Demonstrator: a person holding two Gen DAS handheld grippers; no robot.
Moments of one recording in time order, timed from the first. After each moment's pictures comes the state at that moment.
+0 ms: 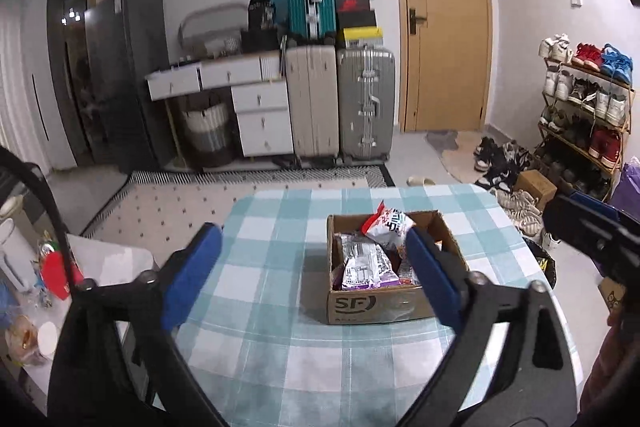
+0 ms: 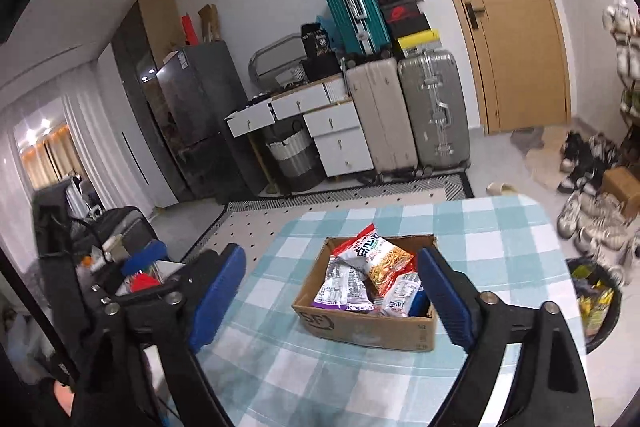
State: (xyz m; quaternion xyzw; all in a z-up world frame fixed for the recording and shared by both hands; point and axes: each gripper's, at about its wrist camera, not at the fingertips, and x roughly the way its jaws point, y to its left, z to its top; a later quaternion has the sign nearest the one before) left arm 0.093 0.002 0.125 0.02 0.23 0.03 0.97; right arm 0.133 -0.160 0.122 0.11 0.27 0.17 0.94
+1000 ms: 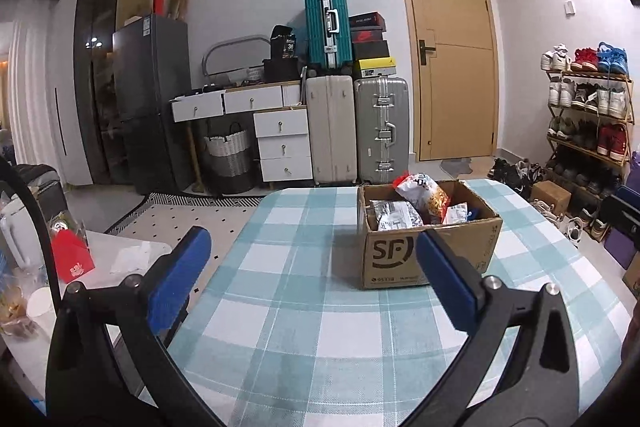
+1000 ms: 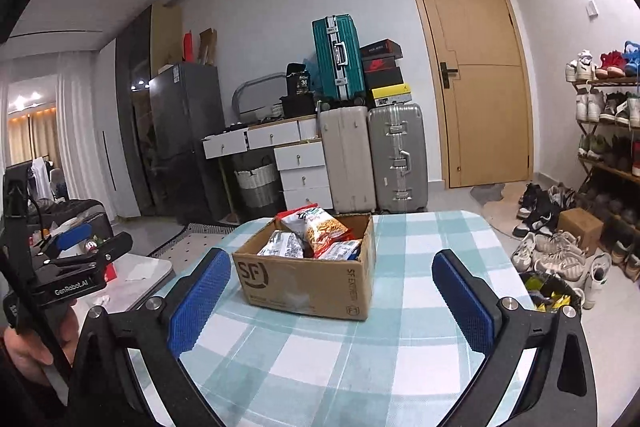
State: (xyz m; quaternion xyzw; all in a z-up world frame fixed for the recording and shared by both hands) left arm 0.013 0.041 0.007 0.03 0.15 0.05 0.99; right arm 0.018 -0.205 0.006 0.05 0.17 0.11 0.98
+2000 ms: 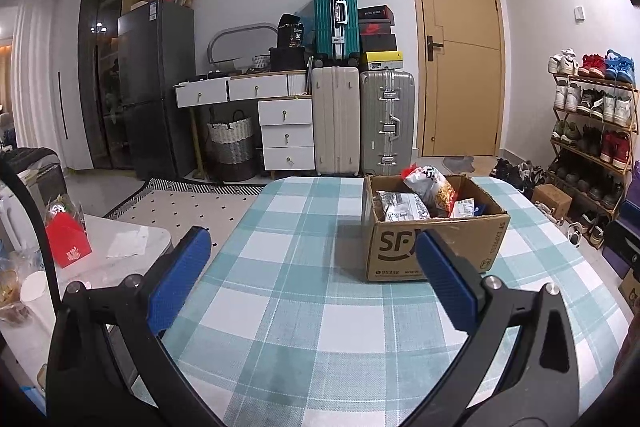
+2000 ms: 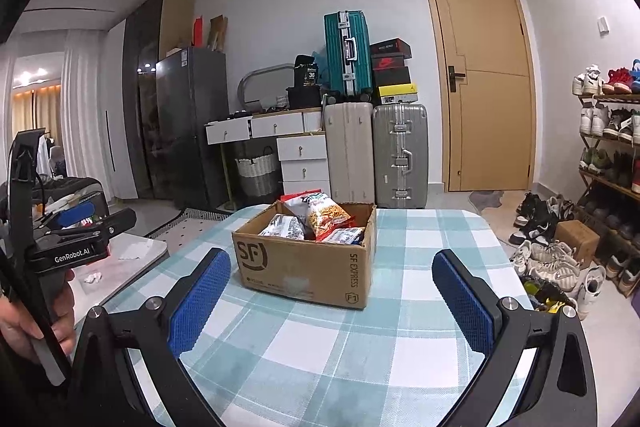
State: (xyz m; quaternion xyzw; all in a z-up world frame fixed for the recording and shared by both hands) left arm 0.022 0.054 -0.008 0.01 0.17 0.06 0.98; right arm 0.021 -0.192 -0.006 0.02 0.18 0.11 0.98
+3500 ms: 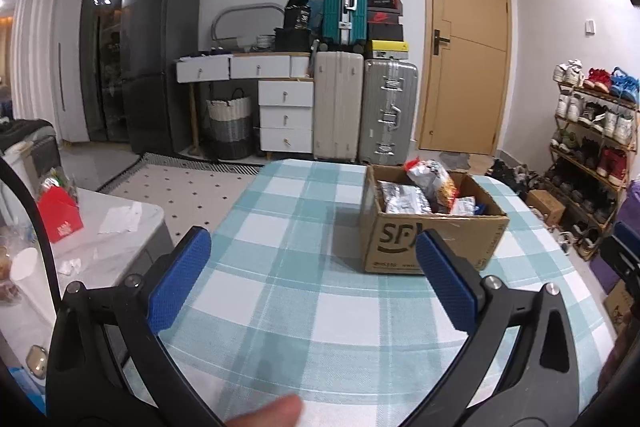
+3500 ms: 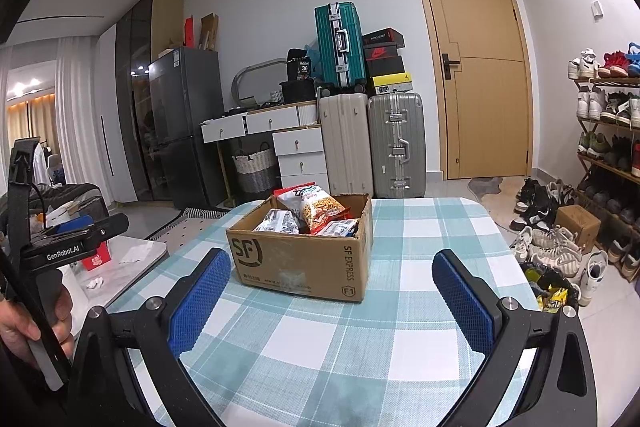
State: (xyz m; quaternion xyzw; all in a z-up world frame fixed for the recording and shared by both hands) left arm 0.029 0.058 -0.015 -0.02 0.19 0.07 0.98; right arm 0.023 -0.201 -0.008 0.03 0.19 0.11 0.98
